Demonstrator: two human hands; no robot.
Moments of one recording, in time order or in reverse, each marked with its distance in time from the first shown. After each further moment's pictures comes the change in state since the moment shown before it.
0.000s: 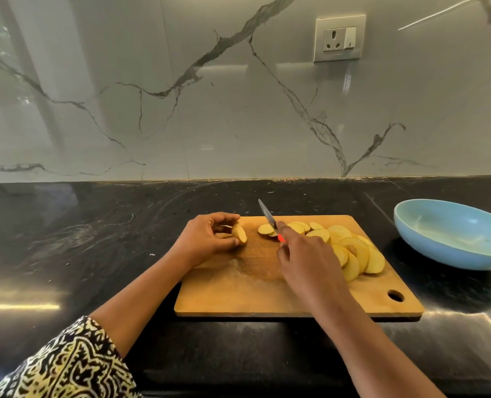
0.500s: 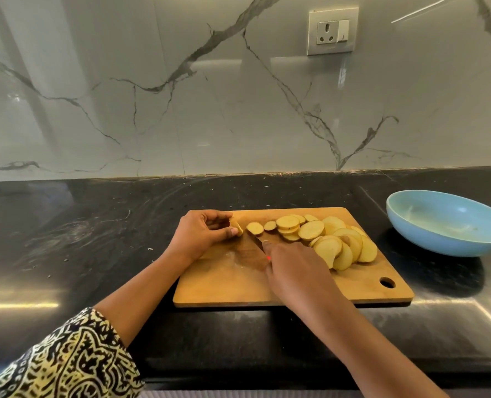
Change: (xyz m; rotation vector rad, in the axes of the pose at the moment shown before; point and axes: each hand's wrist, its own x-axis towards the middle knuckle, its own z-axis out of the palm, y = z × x) left_hand -0.006 0.000 0.006 -0.100 0.134 -0.049; right_hand -0.019 -0.016 -0.005 -0.172 -0.252 -0.049
